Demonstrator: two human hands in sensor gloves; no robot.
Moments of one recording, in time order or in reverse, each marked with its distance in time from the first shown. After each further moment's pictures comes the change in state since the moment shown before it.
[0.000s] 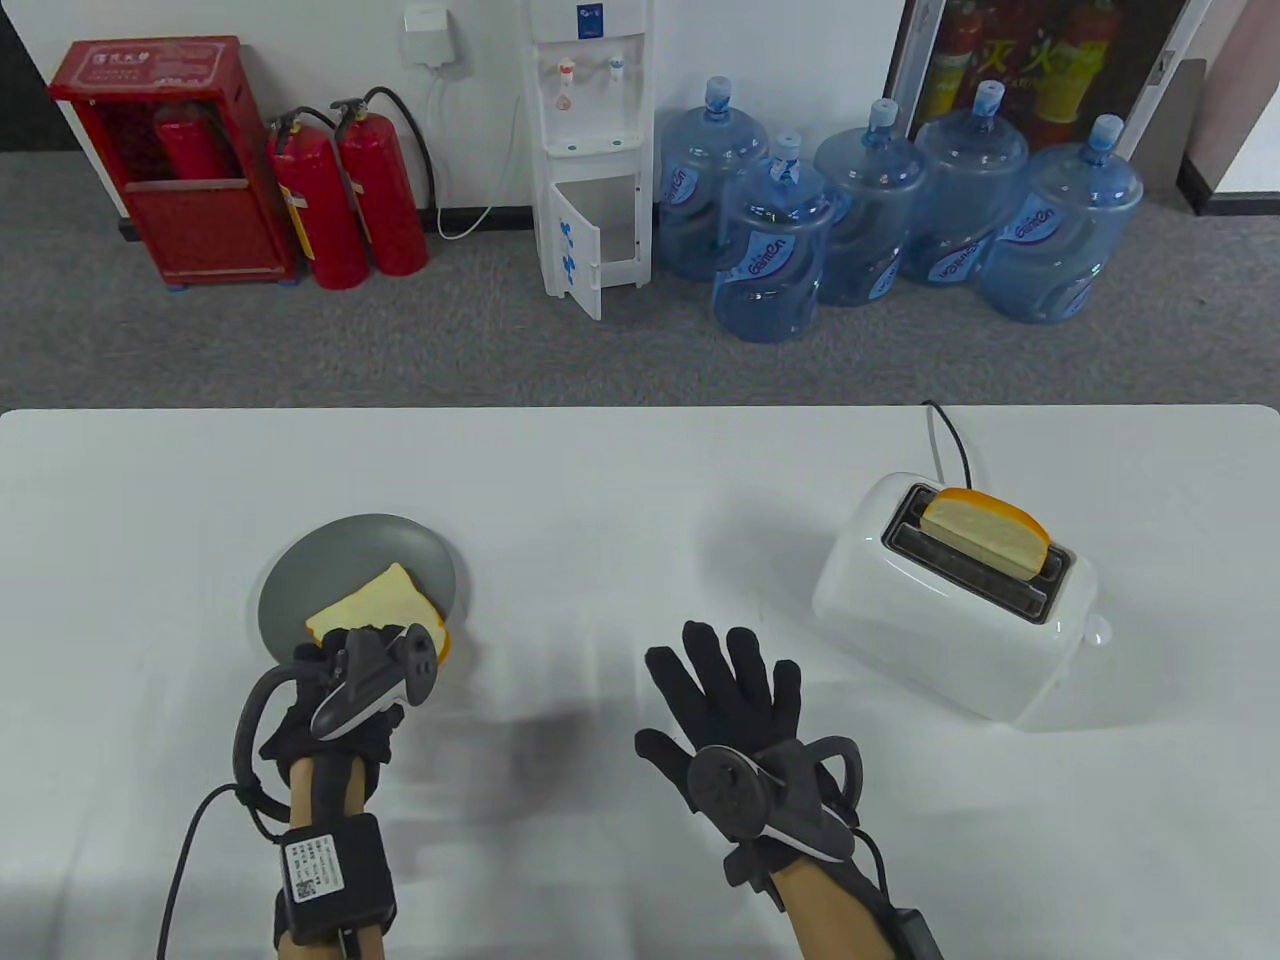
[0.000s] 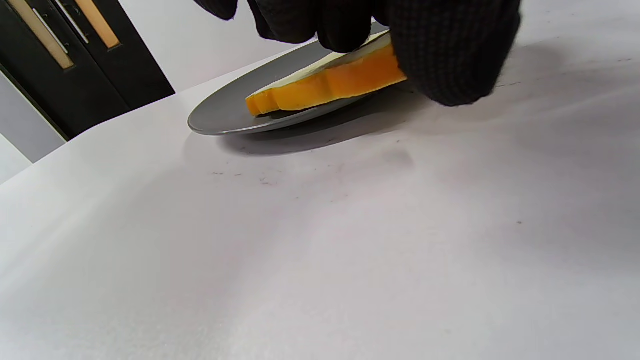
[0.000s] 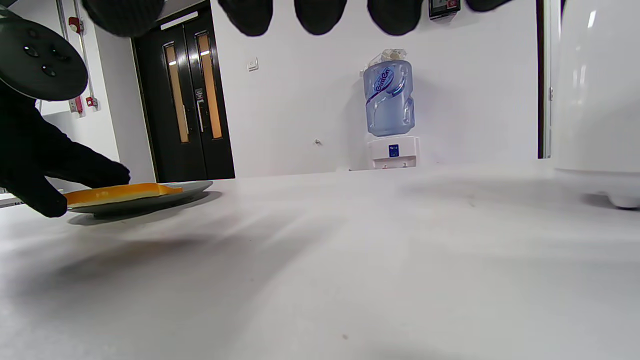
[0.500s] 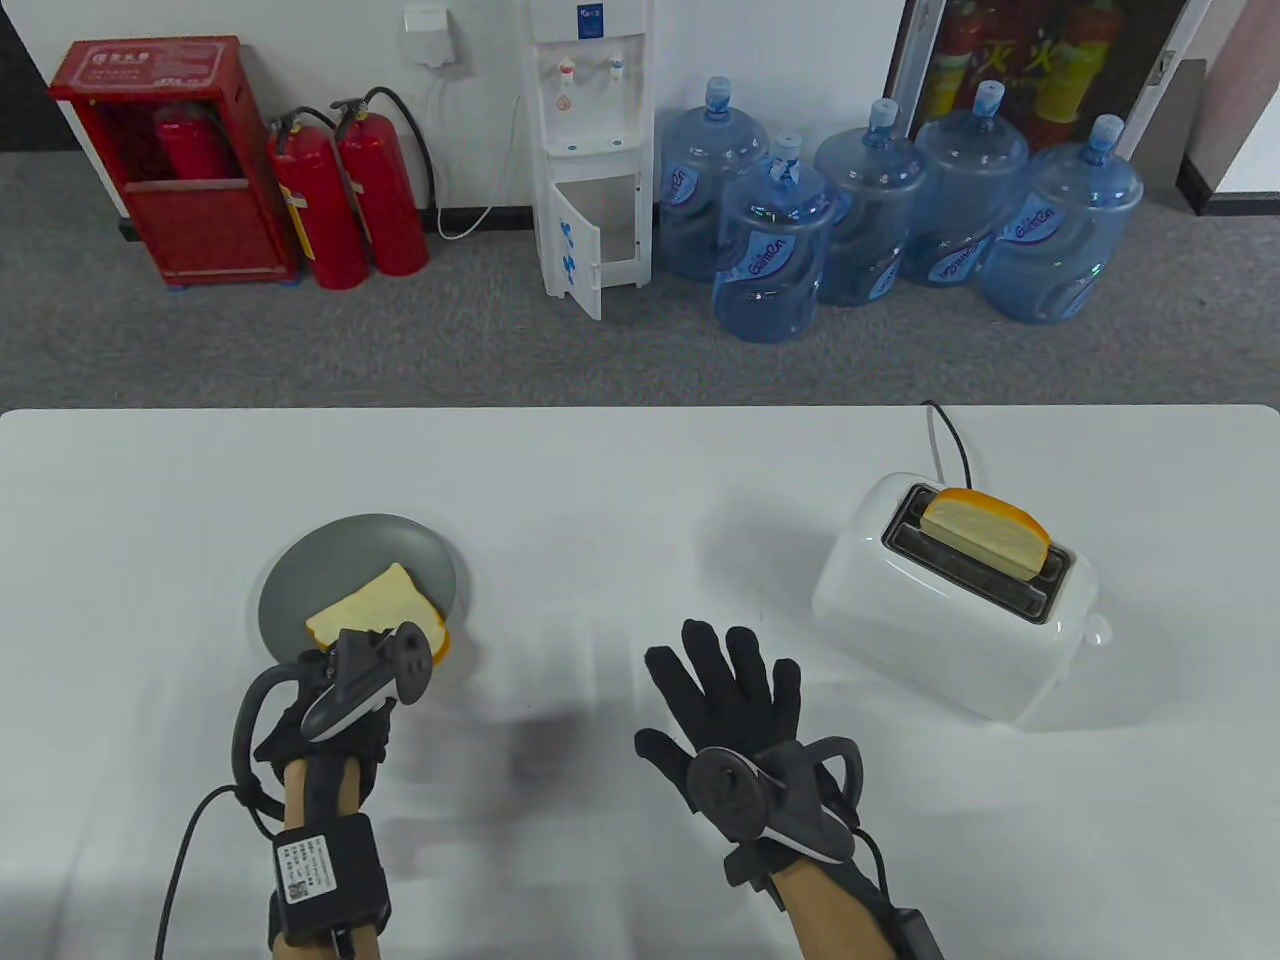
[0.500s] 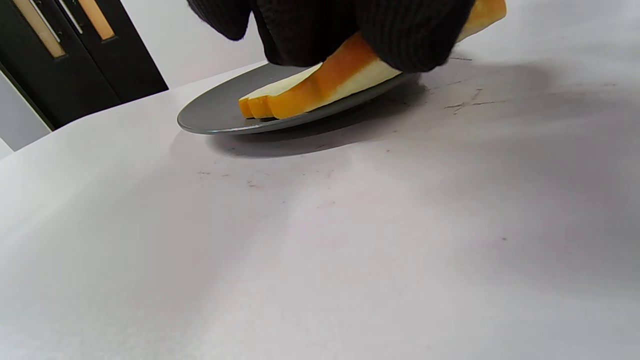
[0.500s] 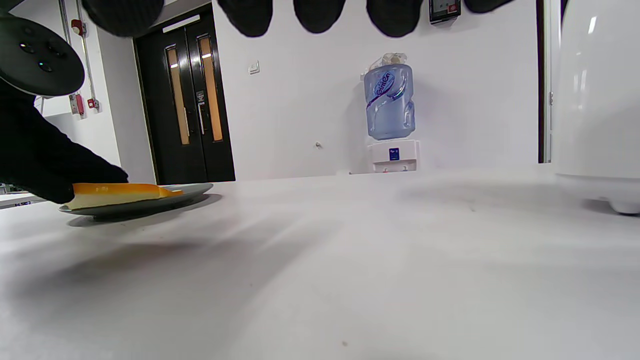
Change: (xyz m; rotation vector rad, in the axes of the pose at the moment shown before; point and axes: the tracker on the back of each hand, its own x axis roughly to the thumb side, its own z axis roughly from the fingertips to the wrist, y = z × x) left_hand -0.004 -0.002 -0.003 0.020 -0.022 0.068; right_hand 0.000 0.000 0.000 -0.009 -0.003 0.003
